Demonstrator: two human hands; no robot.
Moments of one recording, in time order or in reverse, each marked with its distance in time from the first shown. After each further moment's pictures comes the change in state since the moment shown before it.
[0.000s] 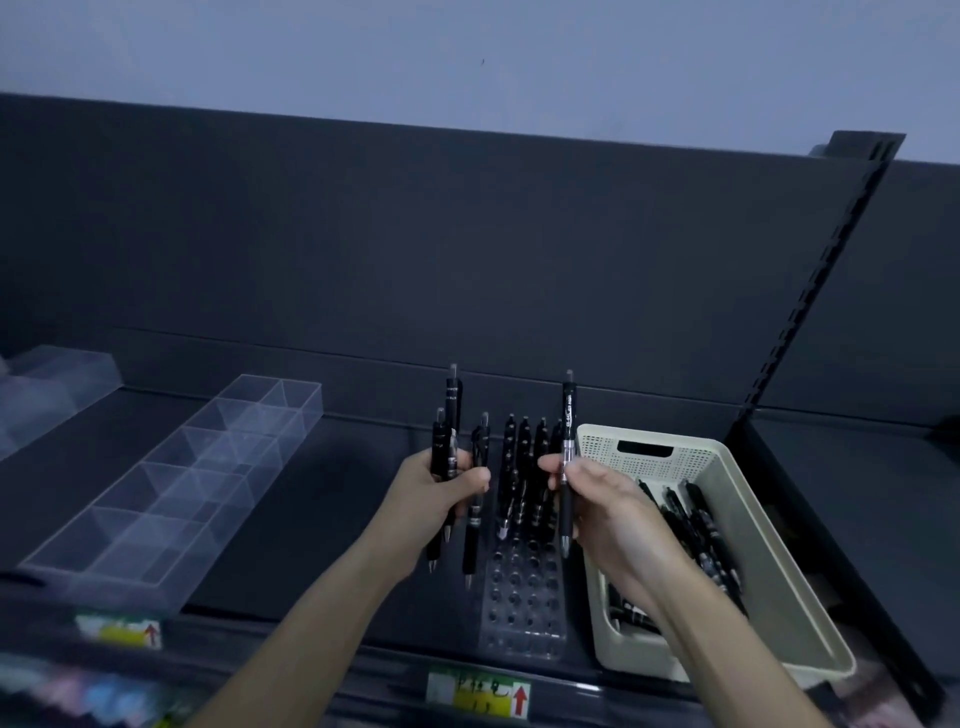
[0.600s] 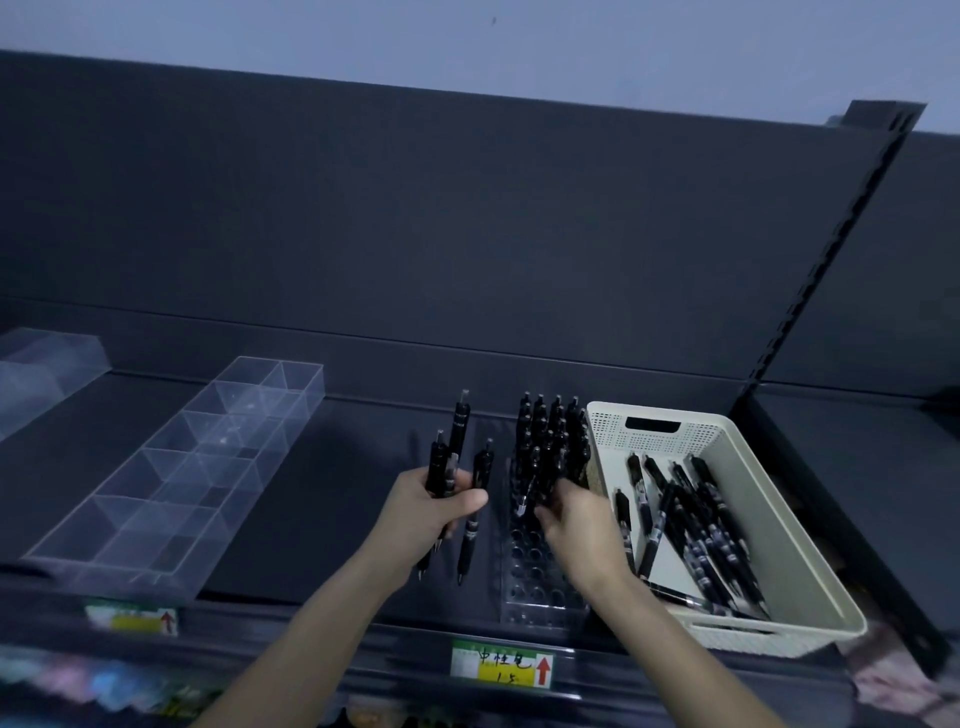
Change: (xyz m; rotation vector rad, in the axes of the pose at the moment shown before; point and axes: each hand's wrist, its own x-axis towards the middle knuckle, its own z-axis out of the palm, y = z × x) left_hand -0.005 -0.034 -0.024 0.037 -0.007 -0.088; right_hand 0.024 0.065 0.014 -1.292 0.304 -0.121
